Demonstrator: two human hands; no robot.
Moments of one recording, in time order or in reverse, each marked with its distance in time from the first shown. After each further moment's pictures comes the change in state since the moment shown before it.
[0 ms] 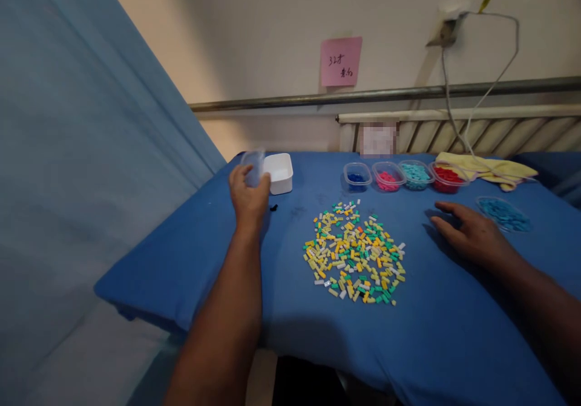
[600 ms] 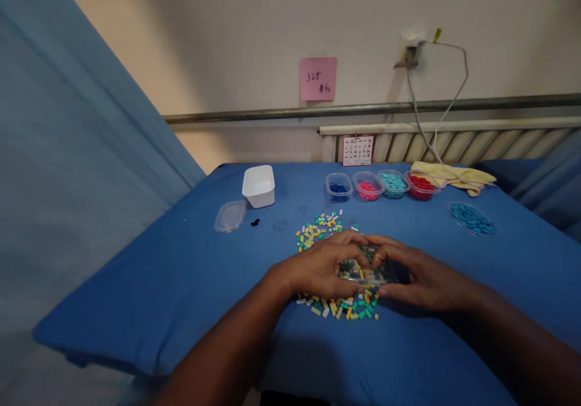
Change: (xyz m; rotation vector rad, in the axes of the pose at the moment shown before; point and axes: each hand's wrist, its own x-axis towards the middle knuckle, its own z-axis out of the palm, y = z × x) left_hand -0.110 0.110 0.023 -0.542 -1.355 0.674; right_hand -0.038 -0.108 -0.020 0.446 -0.561 -0.473
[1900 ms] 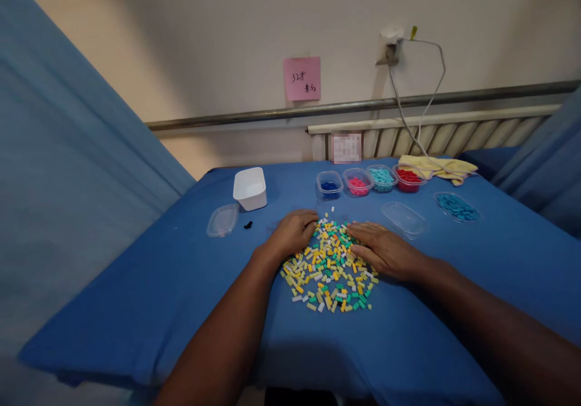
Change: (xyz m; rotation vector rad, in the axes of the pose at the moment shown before) left_hand -0.009 -0.083 -0.034 0.465 0.200 -0.406; right_hand 0.037 0.036 0.022 -0.361 0.084 0.071
